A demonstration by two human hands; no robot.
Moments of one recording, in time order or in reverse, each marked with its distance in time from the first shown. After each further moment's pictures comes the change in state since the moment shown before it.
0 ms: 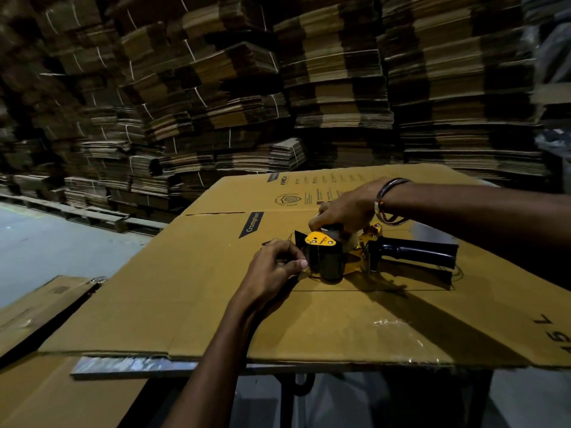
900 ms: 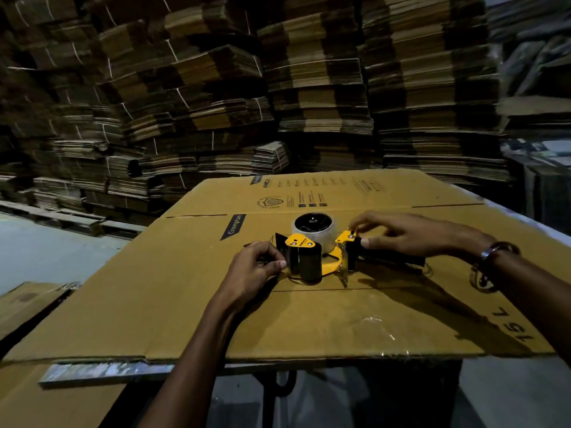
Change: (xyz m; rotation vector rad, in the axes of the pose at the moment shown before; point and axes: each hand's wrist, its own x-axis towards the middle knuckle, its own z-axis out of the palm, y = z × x) left_hand -0.001 -0.002 0.001 -0.060 0.018 -0.021; right_hand -0.115 0.036 0.094 0.716 0.427 0.075
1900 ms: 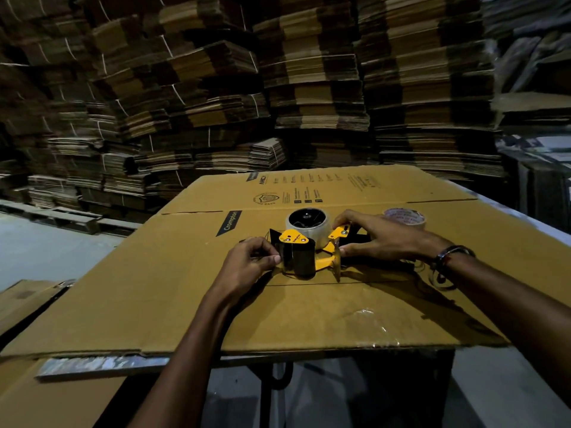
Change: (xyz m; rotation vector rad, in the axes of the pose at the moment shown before) left_hand 0.000 0.002 -0.001 -0.031 0.006 -0.030; right_hand 0.018 0.000 0.027 -0.048 0.085 -0.075
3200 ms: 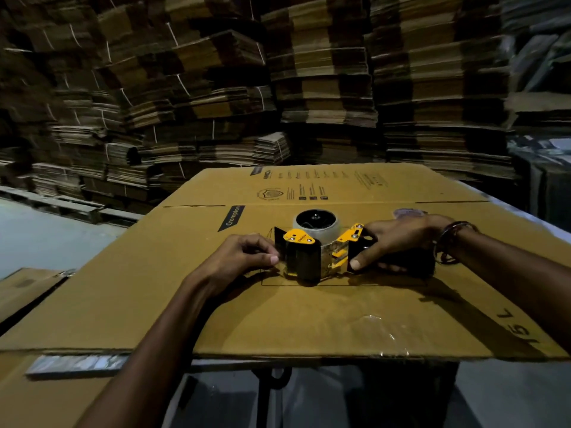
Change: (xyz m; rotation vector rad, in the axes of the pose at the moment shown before) left_hand 0.005 0.007 -0.026 -0.243 -0.223 -0.097; right_hand 0.011 -0.004 -0.028 0.290 -0.495 0.306
